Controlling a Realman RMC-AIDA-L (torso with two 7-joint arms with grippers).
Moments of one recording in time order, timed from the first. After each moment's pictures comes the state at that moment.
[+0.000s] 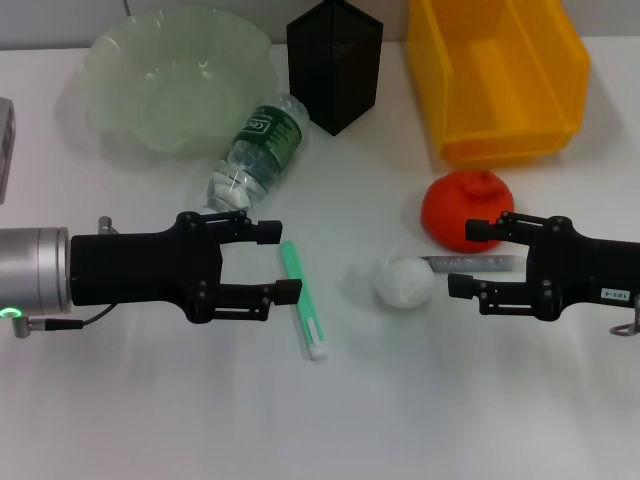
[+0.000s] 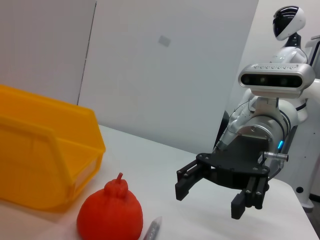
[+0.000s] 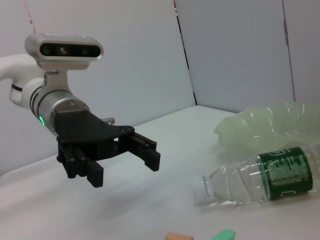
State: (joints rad) left arm -0.49 -2.00 1.04 0.54 1.71 1.62 -1.27; right arm 0.42 2.06 -0.72 -0.61 -1.95 -1.62 1.22
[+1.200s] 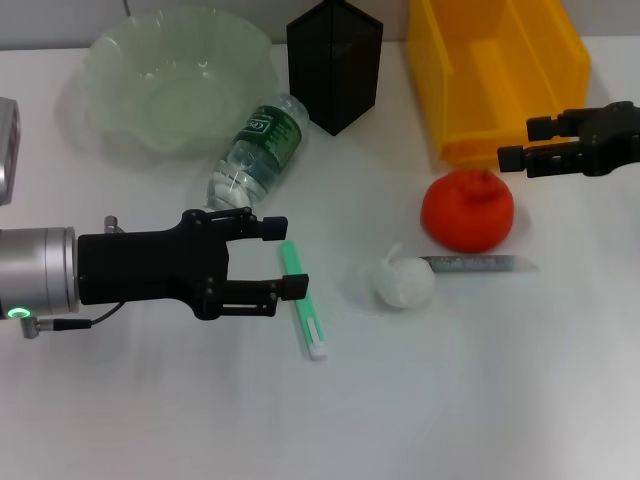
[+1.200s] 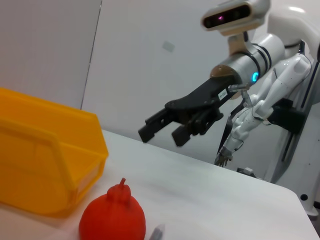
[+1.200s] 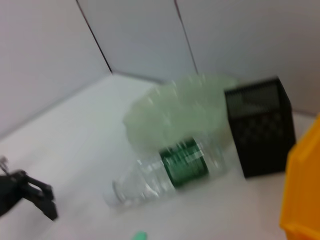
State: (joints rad) left arm -0.48 -2.02 1.03 0.54 1.71 1.61 -1.27; right arm 0.56 2.03 -0.71 -1.07 -2.19 -1.63 1.97
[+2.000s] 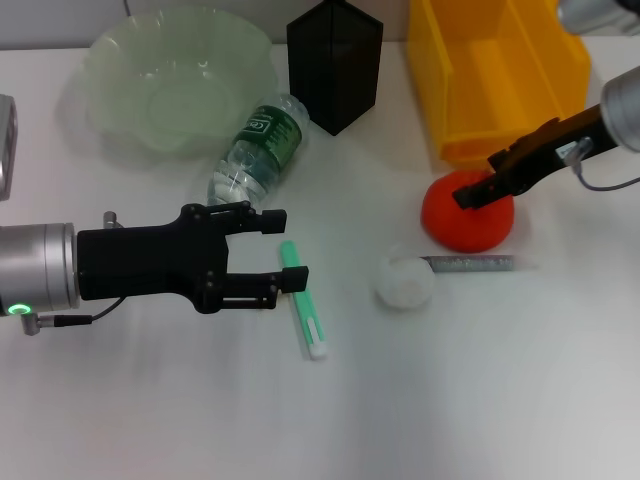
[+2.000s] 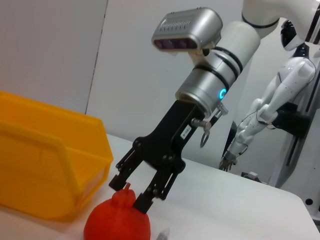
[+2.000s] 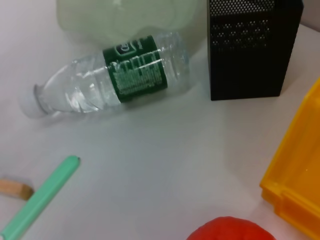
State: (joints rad) left arm -0.49 -2.02 1.02 0.54 1.71 1.61 -1.27; right arm 0.76 2.08 -0.97 -0.97 -2.56 -1.39 2.17
